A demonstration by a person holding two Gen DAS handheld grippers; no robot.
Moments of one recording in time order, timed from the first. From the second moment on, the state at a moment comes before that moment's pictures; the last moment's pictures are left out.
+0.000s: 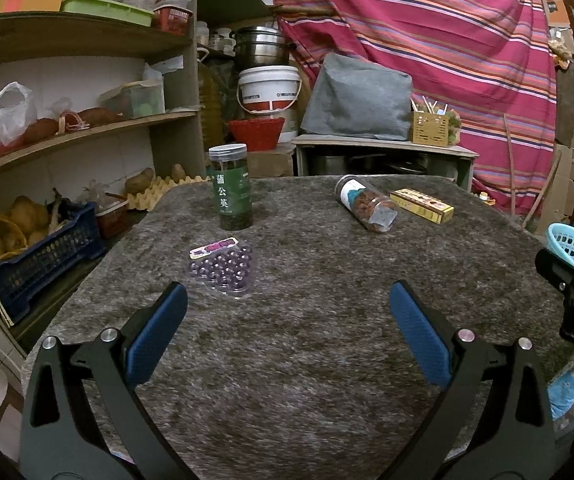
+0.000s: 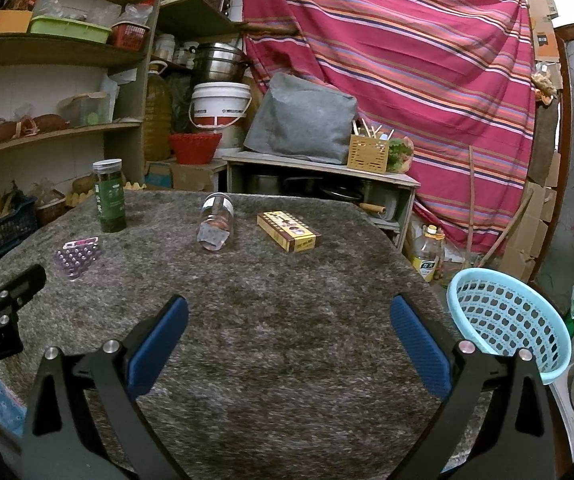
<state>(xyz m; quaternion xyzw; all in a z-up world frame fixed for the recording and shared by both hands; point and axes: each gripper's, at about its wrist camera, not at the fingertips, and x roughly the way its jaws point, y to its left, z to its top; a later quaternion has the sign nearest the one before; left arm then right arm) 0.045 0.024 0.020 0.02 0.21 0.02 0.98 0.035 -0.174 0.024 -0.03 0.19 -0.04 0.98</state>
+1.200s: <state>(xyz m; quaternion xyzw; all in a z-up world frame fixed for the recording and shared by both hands) 0.044 0.034 0.024 0.02 0.20 0.03 0.98 0.035 -0.171 0.022 -0.03 0.19 -0.03 0.98</state>
